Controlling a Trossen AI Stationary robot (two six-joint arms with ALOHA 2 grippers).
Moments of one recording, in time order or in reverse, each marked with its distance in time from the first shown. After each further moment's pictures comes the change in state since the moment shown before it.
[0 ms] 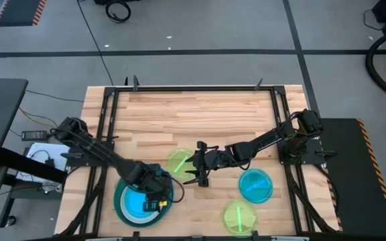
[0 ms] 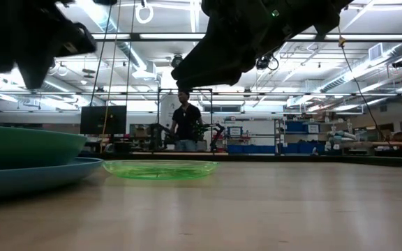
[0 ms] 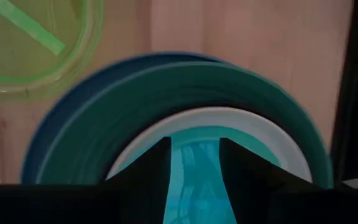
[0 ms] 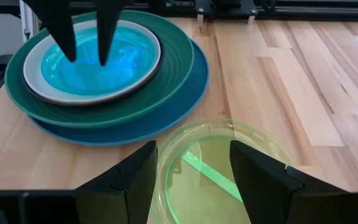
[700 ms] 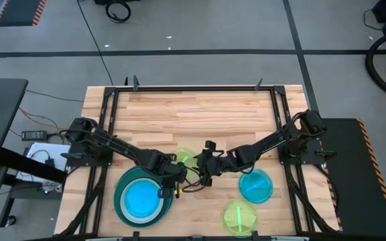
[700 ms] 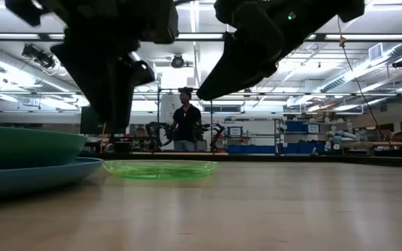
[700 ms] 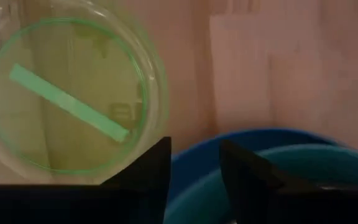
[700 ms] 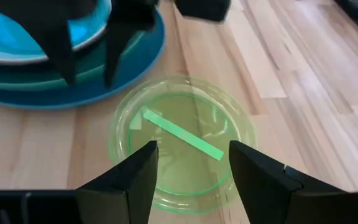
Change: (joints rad) left arm 0.192 0.113 0.001 0.151 0.000 0.314; right arm 0.059 -0.031 0.000 -0.205 0.231 0.086
